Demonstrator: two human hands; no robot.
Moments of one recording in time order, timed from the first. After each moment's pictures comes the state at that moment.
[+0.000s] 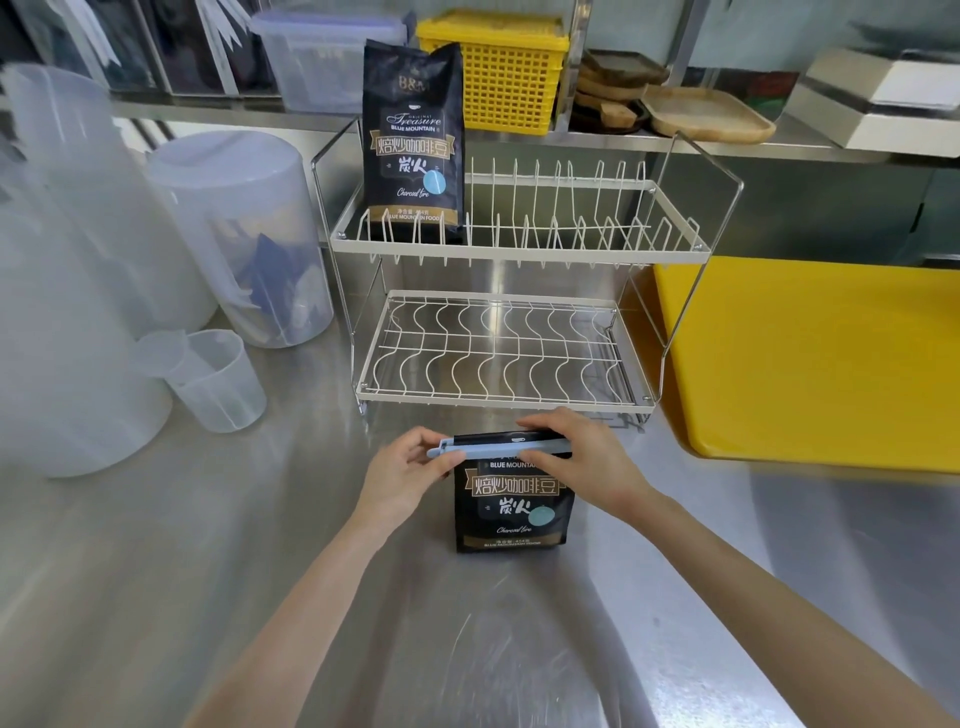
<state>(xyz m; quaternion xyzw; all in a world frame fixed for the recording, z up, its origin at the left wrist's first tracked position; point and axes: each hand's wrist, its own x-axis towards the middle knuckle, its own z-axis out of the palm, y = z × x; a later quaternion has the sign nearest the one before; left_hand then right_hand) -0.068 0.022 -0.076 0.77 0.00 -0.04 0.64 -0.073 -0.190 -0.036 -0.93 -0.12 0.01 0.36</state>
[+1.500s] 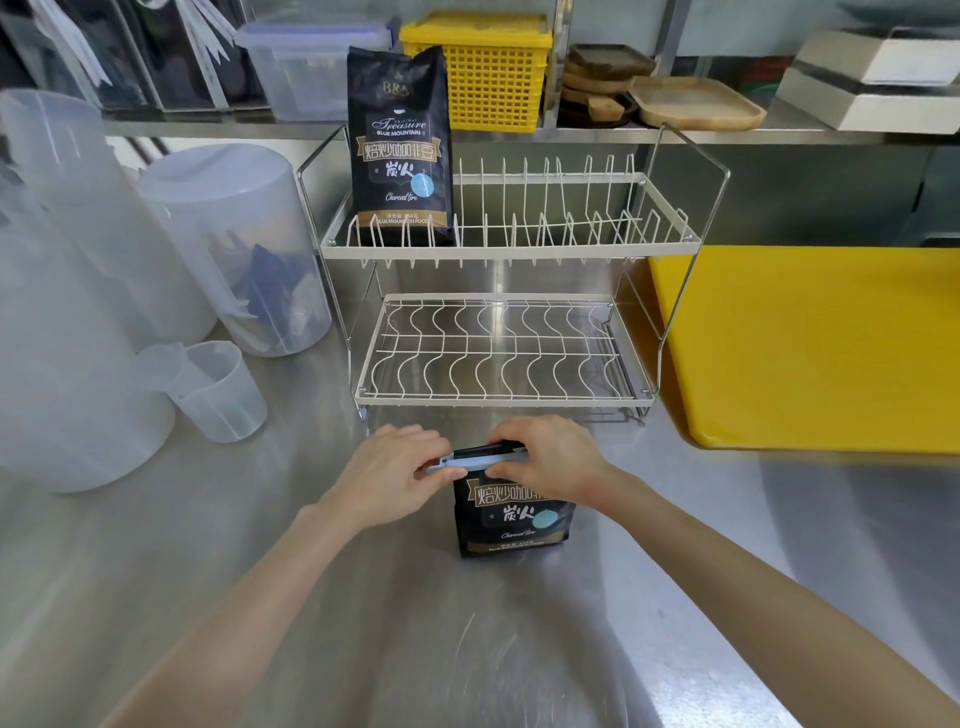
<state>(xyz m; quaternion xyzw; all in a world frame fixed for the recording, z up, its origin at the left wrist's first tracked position) -0.055 0.040 -0.050 0.94 -0.32 0.03 0.14 -0.065 -0.163 -0.032 -0.96 -0.16 0.05 0.23</state>
